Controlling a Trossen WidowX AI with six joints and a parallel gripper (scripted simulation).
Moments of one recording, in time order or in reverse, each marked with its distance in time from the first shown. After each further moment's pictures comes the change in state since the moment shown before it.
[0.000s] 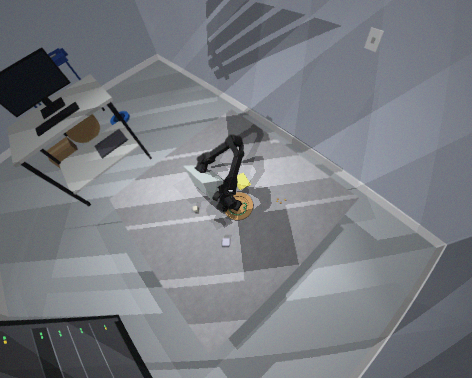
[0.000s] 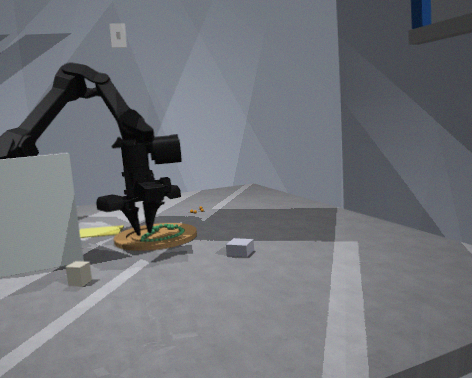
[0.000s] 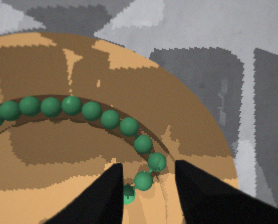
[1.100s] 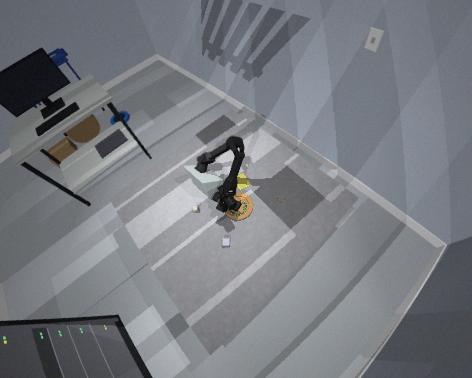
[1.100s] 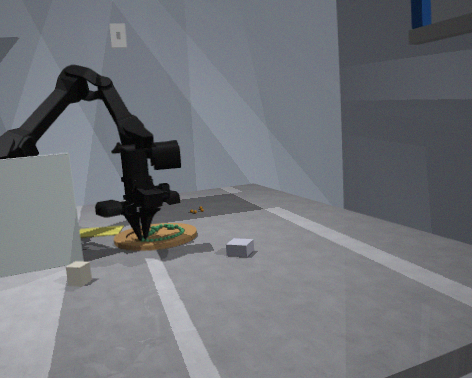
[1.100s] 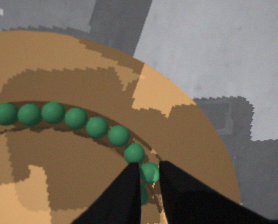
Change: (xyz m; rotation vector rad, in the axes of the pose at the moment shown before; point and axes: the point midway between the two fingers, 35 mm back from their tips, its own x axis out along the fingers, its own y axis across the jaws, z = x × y) arm 0.012 -0.004 -0.001 0.011 0.001 -0.011
